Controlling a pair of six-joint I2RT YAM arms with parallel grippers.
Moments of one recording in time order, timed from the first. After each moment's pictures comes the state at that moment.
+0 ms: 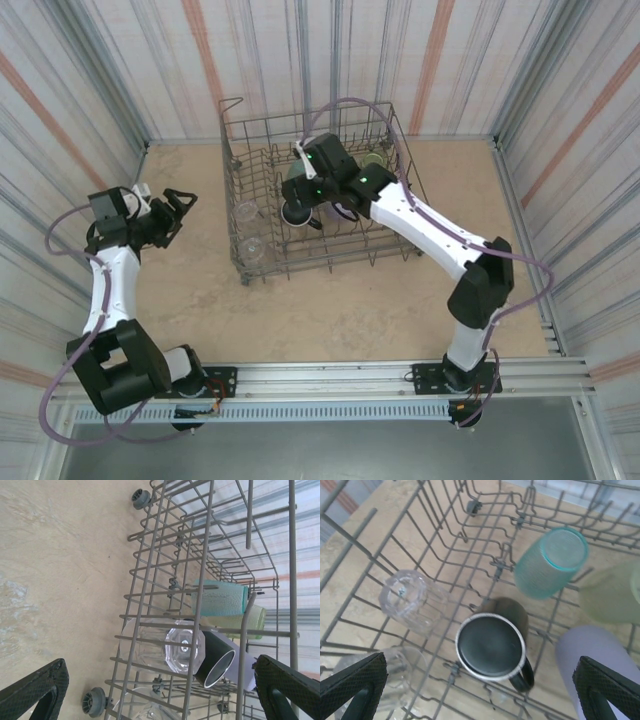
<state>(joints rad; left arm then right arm) 0.35 1.21 0.93 -0.47 0.69 -0.58 0.77 1.77 1.74 -0.68 0.09 0.25</state>
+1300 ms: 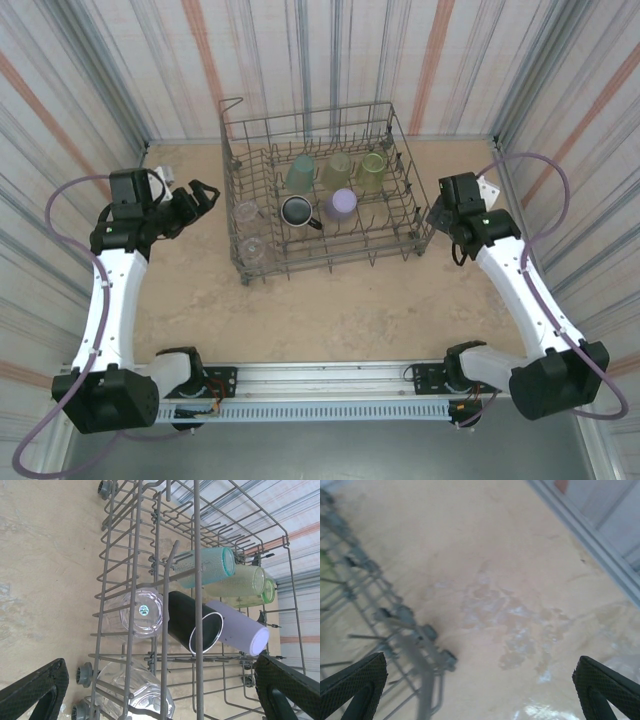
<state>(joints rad) 0.08 1.10 1.14 -0.74 0.43 -0.53 0.24 1.16 1.12 -0.93 0.48 0.69</state>
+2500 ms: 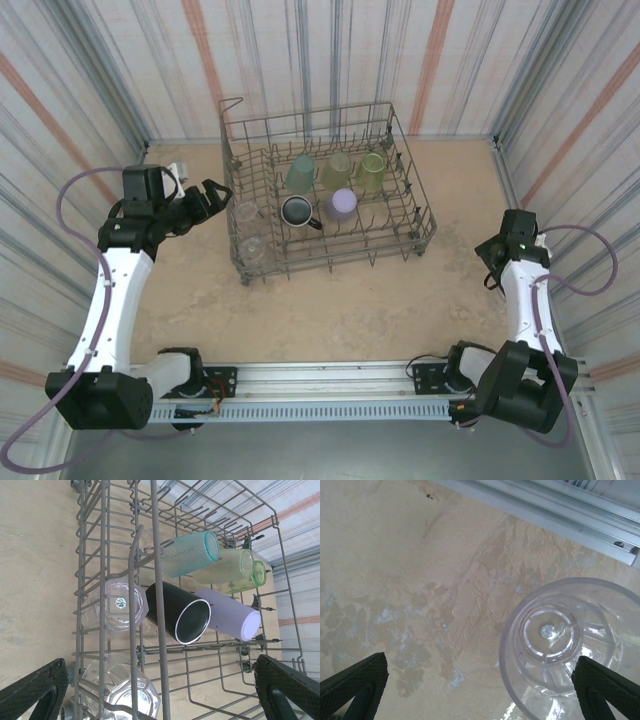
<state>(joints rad) -0.02 1.11 1.17 -0.74 0.40 -0.52 -0.31 1.09 0.79 -0.81 0.26 0.78</state>
